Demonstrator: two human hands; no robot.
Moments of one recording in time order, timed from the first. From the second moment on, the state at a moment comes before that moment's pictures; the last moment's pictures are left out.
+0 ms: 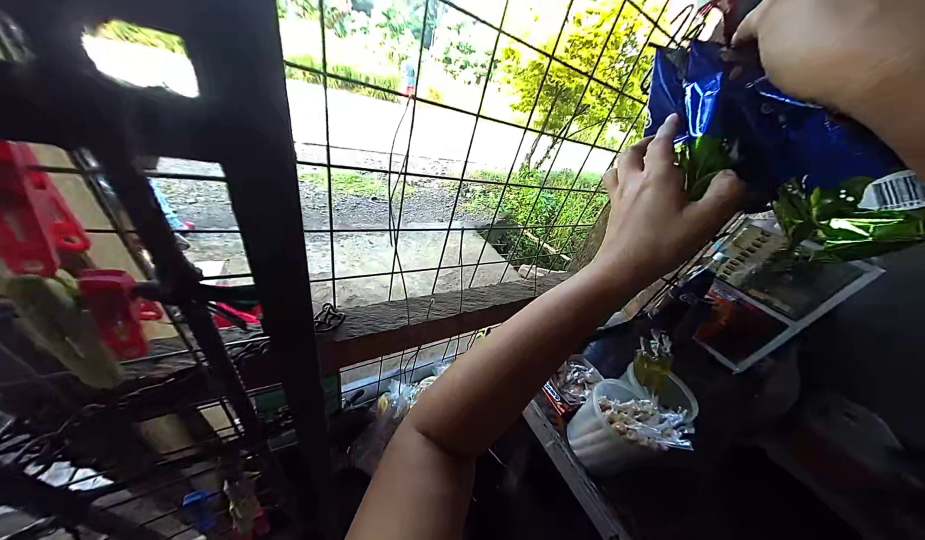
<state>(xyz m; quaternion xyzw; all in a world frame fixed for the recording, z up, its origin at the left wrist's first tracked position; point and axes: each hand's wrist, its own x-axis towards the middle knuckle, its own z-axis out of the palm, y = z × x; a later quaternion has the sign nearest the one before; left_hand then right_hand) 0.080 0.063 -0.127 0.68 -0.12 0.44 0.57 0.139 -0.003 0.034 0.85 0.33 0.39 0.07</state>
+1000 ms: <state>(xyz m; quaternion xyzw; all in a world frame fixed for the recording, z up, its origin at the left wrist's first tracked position) 0.090 0.066 -0.141 0.64 -0.17 0.41 0.62 0.120 0.010 0.042 0.82 0.32 0.39 0.27</state>
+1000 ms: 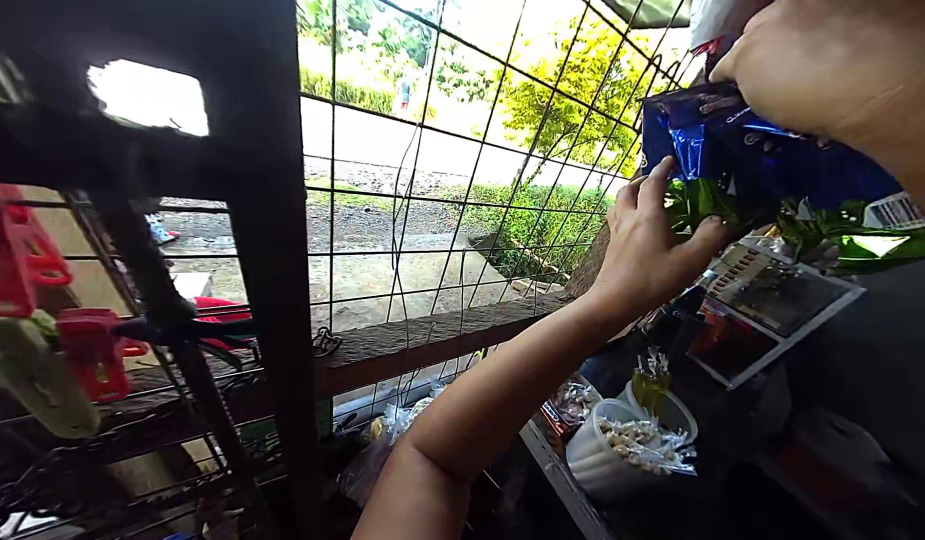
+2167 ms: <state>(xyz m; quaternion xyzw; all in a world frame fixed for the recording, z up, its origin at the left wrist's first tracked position) 0.076 0.109 -0.162 0.74 -0.07 0.51 0.43 0.134 -0.152 -0.057 0.64 0.46 0.51 -0.35</state>
